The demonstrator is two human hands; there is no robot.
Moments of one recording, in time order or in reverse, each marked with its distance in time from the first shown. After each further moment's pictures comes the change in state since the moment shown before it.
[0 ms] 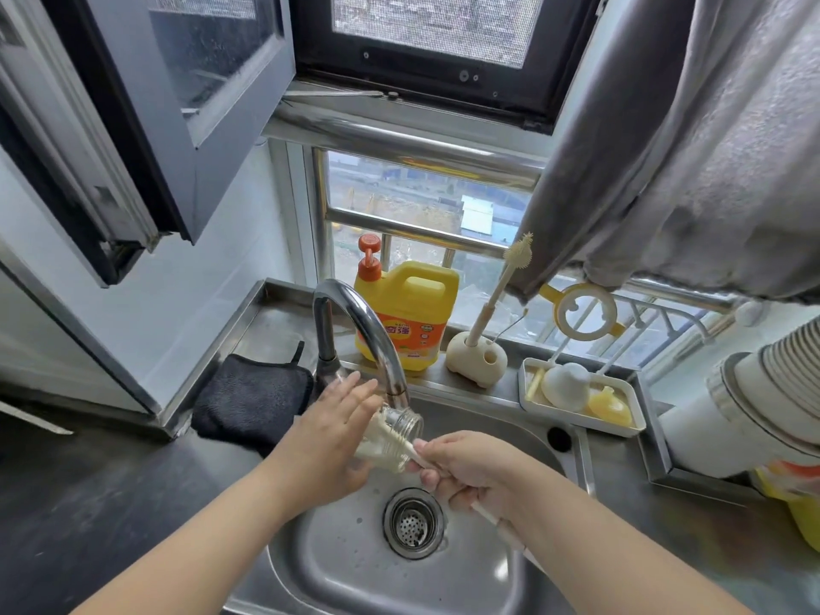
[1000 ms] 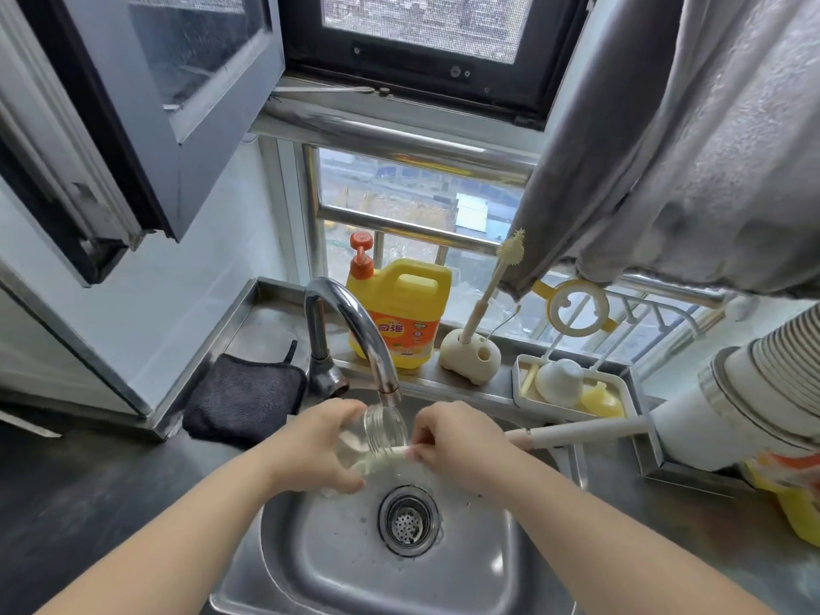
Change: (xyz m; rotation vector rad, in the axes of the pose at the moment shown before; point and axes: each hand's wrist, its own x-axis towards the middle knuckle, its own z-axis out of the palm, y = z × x) left_hand 0.014 0.005 -0.030 -0.619 -0.426 -0.472; right_hand 0.000 -0.012 -0.001 -1.140 0.441 -0.434
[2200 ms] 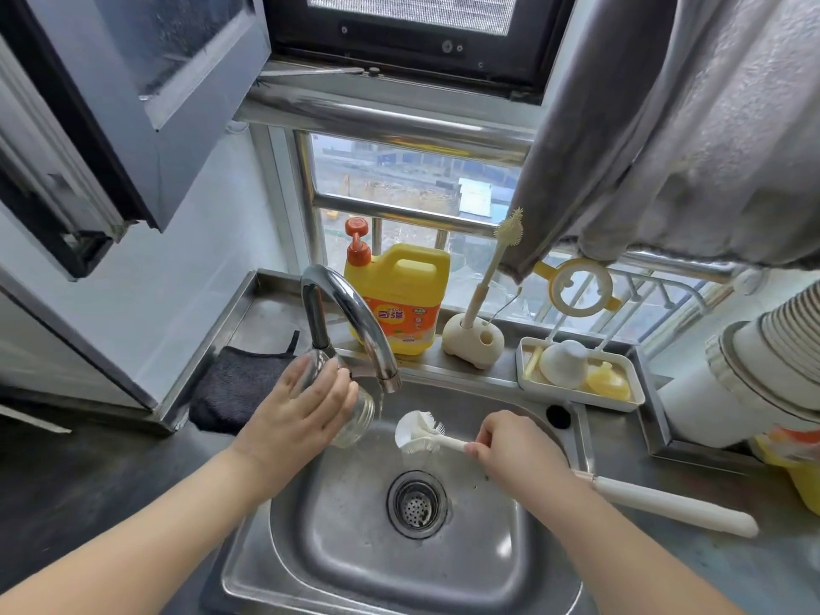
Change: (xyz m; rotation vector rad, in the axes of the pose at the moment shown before) left_hand -0.007 -0.034 0.003 1.256 0.623 0.606; right_hand -0.027 0.046 0.015 0.089 0.033 0.418
